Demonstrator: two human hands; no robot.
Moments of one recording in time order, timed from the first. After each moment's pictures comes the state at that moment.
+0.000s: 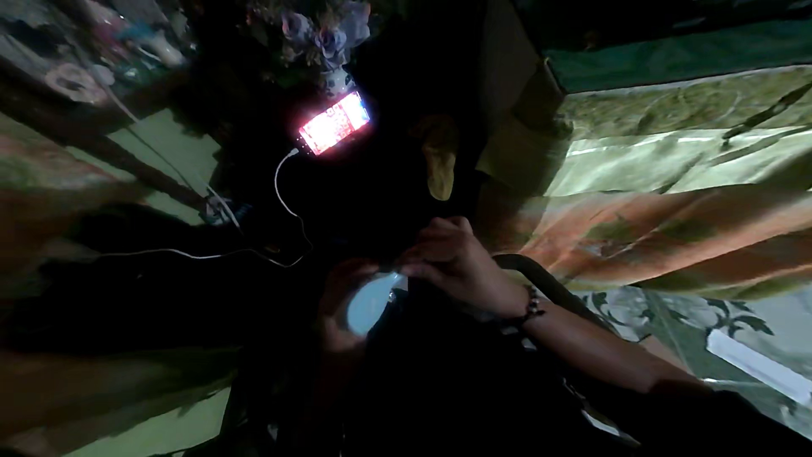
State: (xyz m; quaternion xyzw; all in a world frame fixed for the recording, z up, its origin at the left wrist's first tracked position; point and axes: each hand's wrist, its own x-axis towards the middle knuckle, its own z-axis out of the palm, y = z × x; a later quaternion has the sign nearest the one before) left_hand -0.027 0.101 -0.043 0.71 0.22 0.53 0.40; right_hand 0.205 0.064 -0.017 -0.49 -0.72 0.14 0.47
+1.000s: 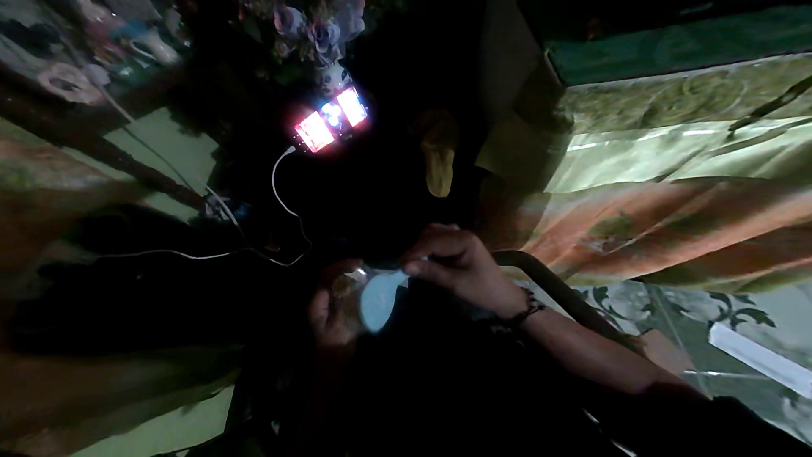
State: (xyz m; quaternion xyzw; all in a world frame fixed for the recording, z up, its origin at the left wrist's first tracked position) left_hand -0.034 0.103 -0.049 0.64 0.24 0.55 0.48; right_hand 0.203 0.060 -0.027 -0.42 -0.66 0.28 0.56
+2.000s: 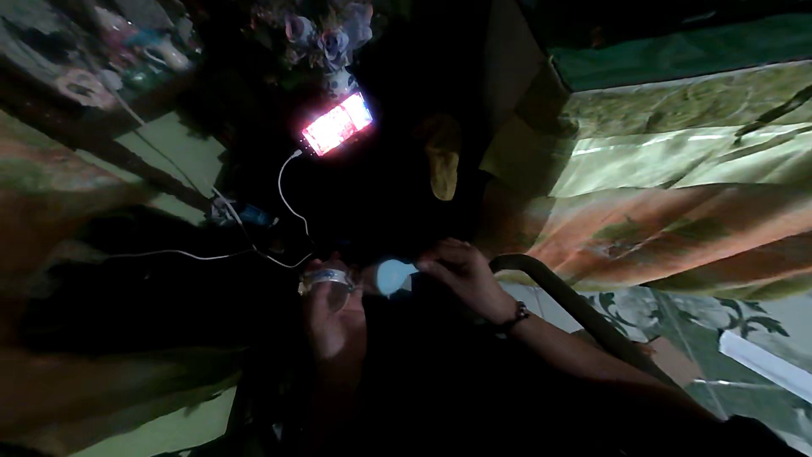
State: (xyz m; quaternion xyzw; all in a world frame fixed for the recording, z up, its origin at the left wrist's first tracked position) left_hand -0.015 0.091 -0.013 0.27 0.32 0.61 0.67; right_hand 0.201 0.053 -0.073 -0.53 -0.63 0.21 0.53
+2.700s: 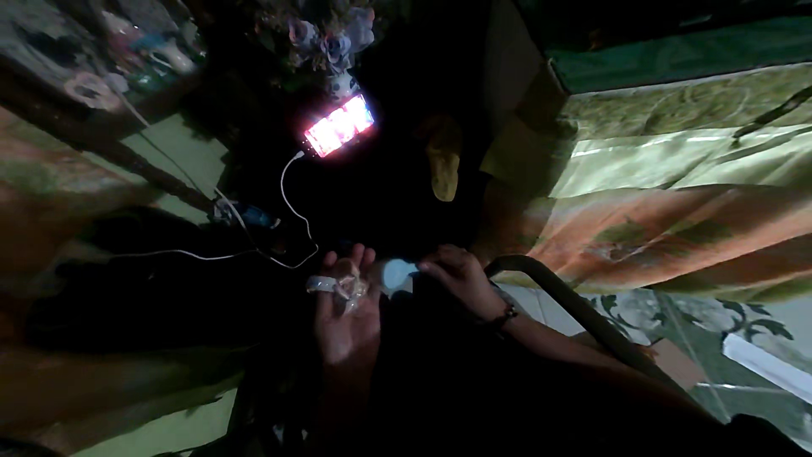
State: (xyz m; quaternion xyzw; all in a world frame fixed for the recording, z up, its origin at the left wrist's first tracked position) left_hand -0.007 0.083 -0.012 0.20 0.22 0.58 0.76; right_hand 0.198 0.055 -0.102 -0.53 -0.60 0.22 0.55
